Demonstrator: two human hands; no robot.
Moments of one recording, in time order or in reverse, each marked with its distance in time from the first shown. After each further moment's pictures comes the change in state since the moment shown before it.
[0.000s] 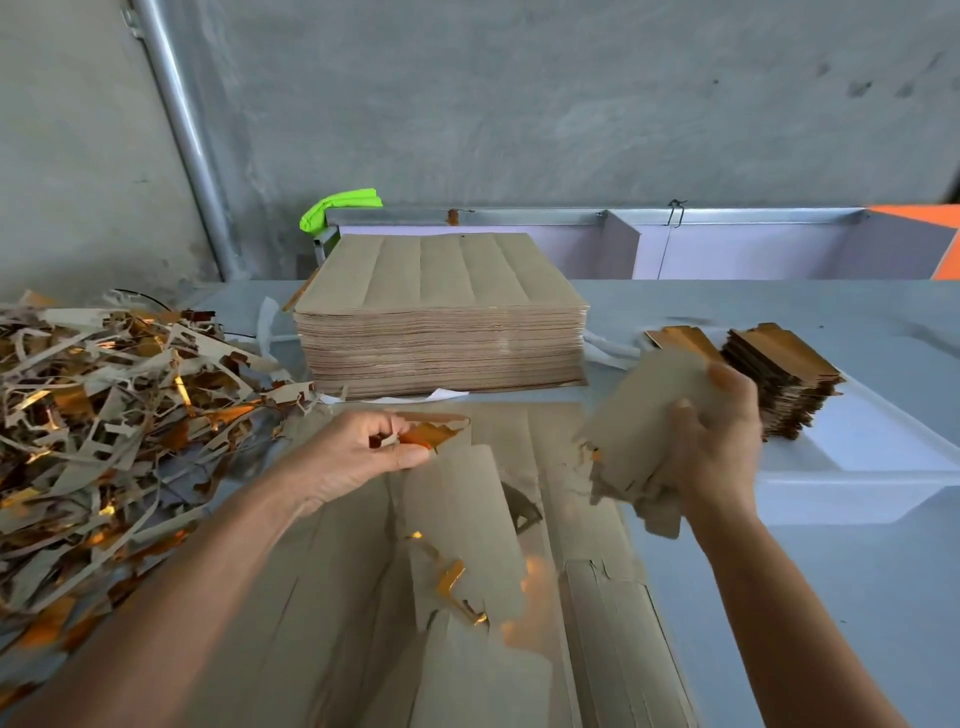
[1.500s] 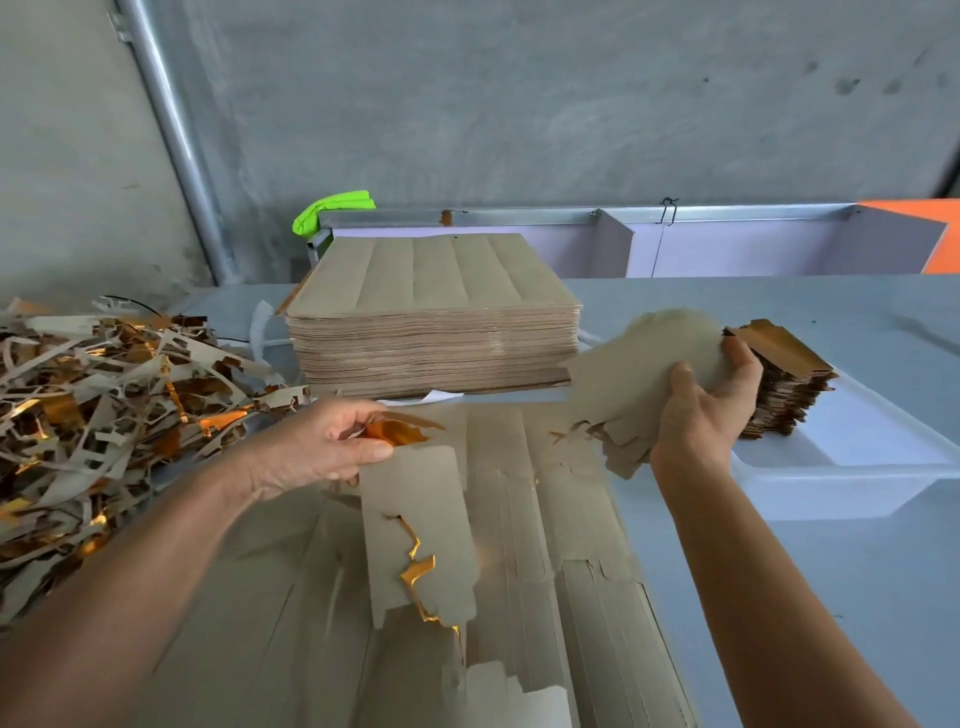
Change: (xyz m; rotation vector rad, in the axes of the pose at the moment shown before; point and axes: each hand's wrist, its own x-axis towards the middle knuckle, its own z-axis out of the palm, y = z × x) left_hand -0.003 0.006 -0.031 0.051 -0.180 0.076; right_hand 0.019 -0.007 0.023 0.383 0.184 0.069
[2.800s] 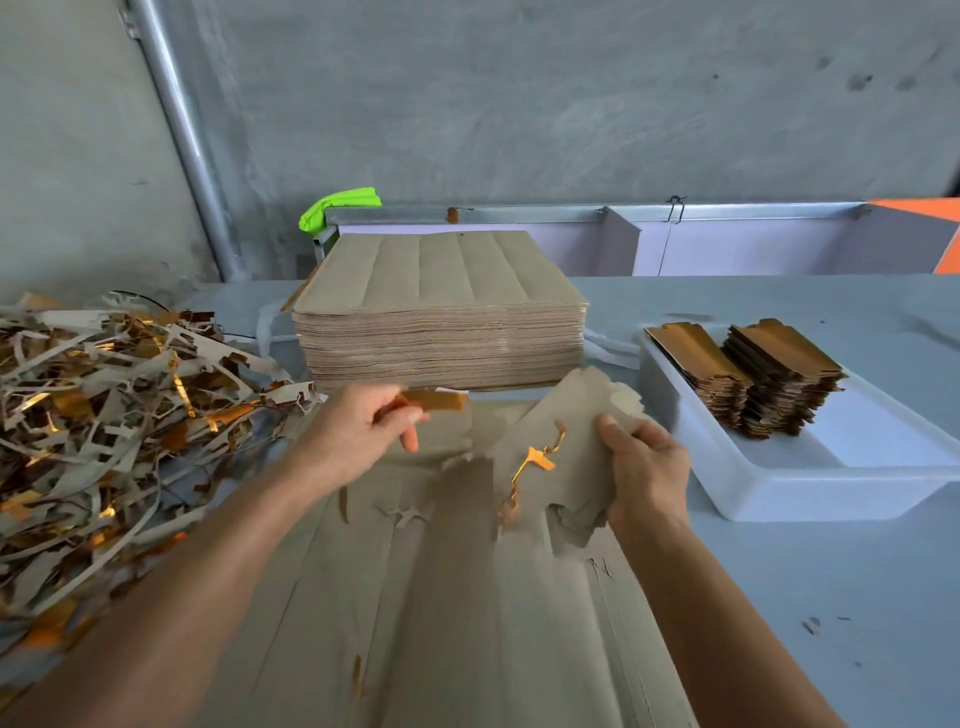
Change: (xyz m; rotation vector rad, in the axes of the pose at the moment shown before) left_hand 0.011 0.014 0.031 0.322 0.406 0.126; right_hand -0.059 0.006 0.000 -0.031 -0.237 0.460
